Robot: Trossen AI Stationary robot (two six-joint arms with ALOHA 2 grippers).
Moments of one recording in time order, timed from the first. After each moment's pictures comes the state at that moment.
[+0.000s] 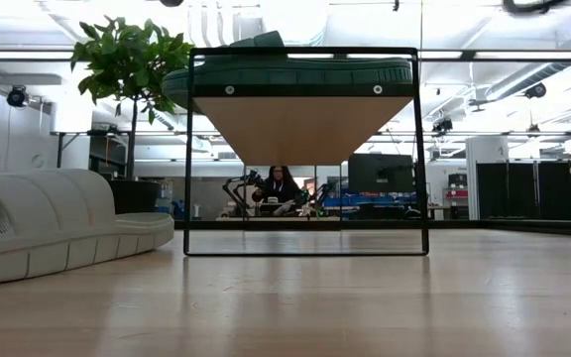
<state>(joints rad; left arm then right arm) -0.14 0.94 0.78 0.35 -0.06 -0.41 0.96 1.50 0.94 -1.14 0.10 1.19</state>
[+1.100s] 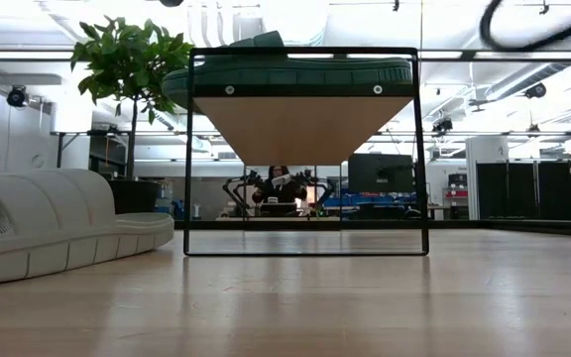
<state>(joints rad) -0.14 0.94 0.78 0.35 -0.07 -0.41 0.96 1.59 1.08 -1.34 0.15 1.38</state>
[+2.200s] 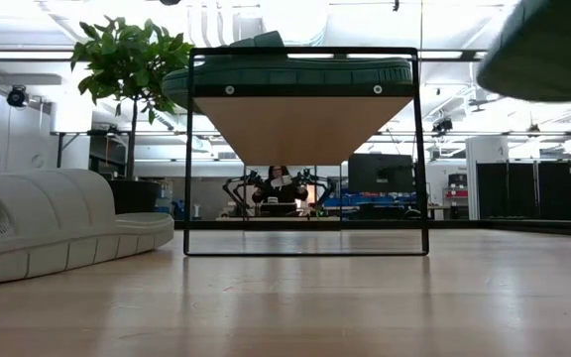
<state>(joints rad) -0.12 0.91 0.78 0.35 -0.06 -0.41 0.92 1.57 1.60 -1.57 0.53 1.16</state>
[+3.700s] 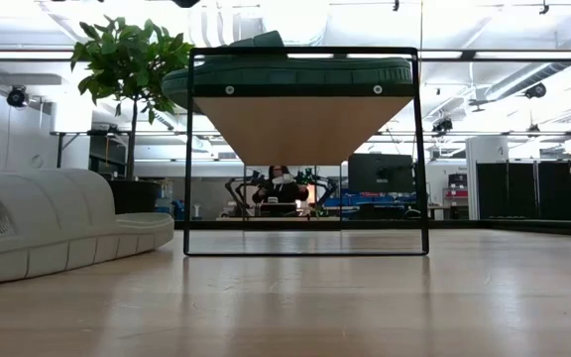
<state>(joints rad) 0.04 1.04 0.78 0.57 0.31 -1.61 0.56 1.57 2.22 -1.27 0.55 -0.15</state>
